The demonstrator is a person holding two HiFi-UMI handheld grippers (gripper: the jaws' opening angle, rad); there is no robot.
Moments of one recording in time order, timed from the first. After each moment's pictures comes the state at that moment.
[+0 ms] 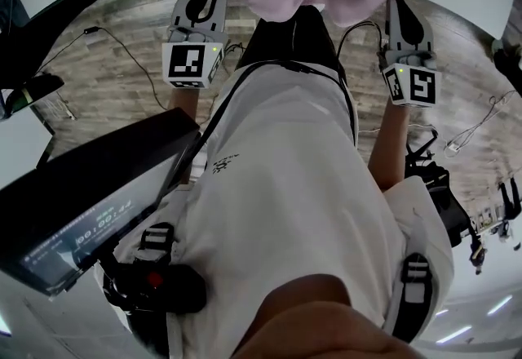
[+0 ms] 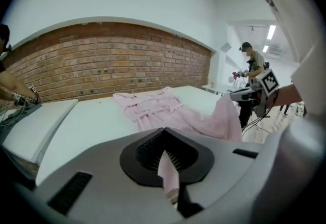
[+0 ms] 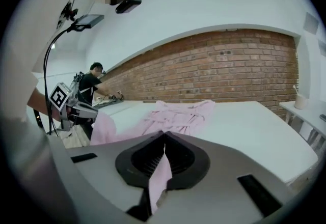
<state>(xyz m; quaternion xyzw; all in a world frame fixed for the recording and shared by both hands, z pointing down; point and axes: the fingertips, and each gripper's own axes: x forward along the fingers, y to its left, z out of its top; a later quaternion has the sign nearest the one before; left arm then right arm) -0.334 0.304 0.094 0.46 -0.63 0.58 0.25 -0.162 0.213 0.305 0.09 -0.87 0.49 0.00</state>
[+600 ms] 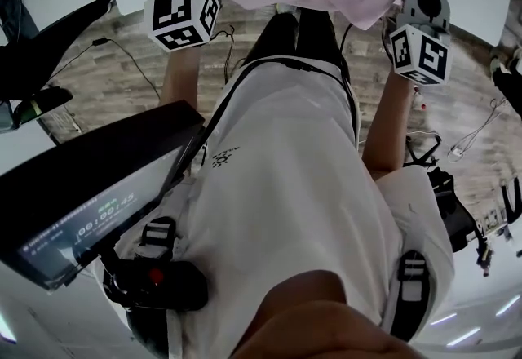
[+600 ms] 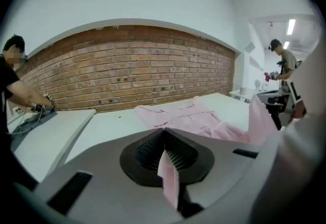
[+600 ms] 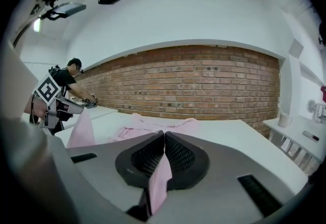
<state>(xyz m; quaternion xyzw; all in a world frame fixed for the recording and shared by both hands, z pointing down) -0.412 0.238 0.078 0.37 -0.70 0.57 0.20 -0.193 0.144 0.323 0.21 -0.85 0.48 0.02</state>
